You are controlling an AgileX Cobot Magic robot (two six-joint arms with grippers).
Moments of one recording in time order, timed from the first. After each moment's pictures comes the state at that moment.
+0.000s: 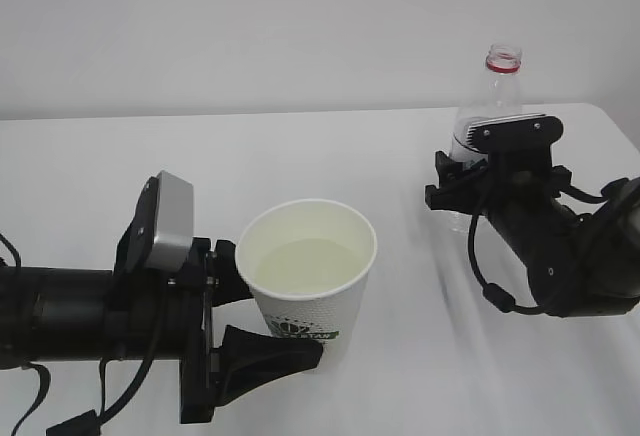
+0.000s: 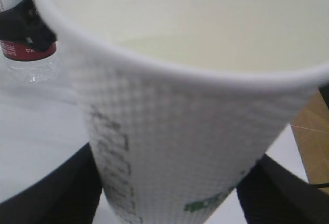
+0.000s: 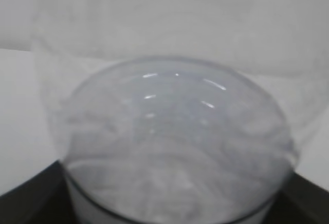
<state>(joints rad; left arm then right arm) -0.47 1.84 -0.54 1.03 -1.11 -0.43 0.33 2.12 -0.79 0.30 -1.03 -0.19</state>
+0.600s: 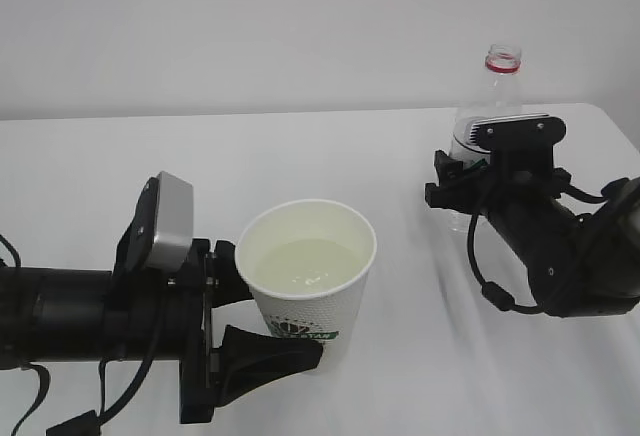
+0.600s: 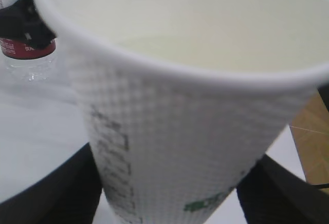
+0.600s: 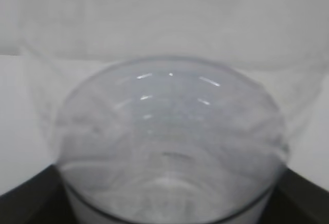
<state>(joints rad) -0.47 1.84 -0.53 1.03 -1.11 -0.44 0.33 2.12 -0.79 0.29 -1.03 -0.16</state>
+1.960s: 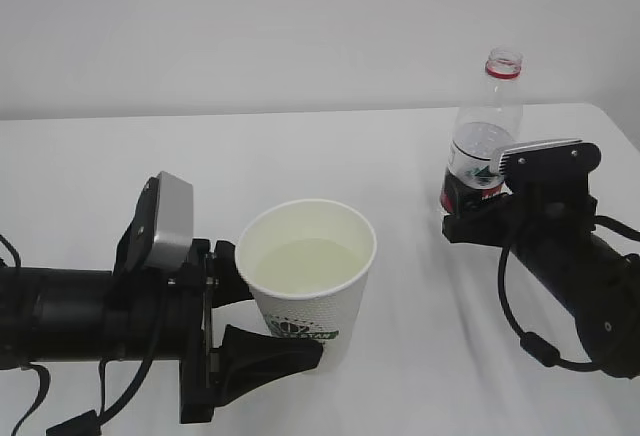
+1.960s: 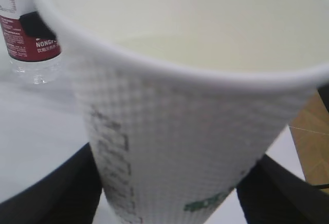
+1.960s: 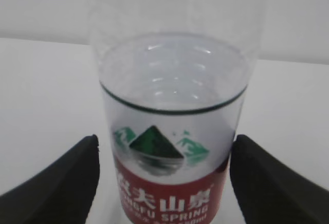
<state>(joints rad) -0.47 1.84 -0.53 1.03 -1.11 -0.44 0.33 2.04 -0.58 0.20 -1.14 -0.09</state>
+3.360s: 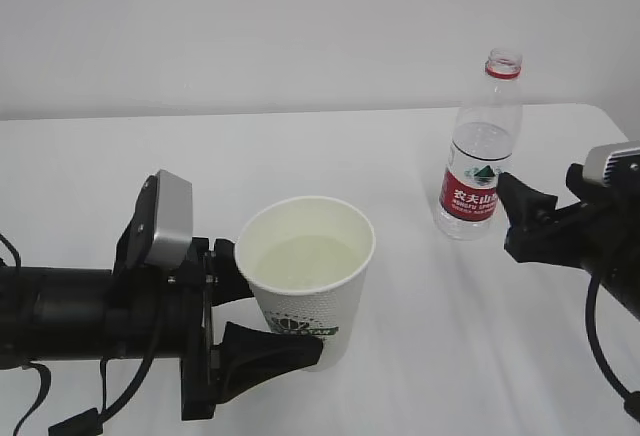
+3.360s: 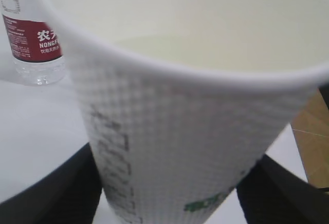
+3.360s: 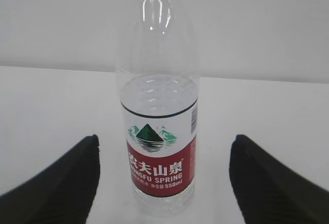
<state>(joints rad) -0.47 1.84 -0.53 1.02 -1.11 -0.44 0.33 1.69 -0.30 0.17 -1.14 -0.05</state>
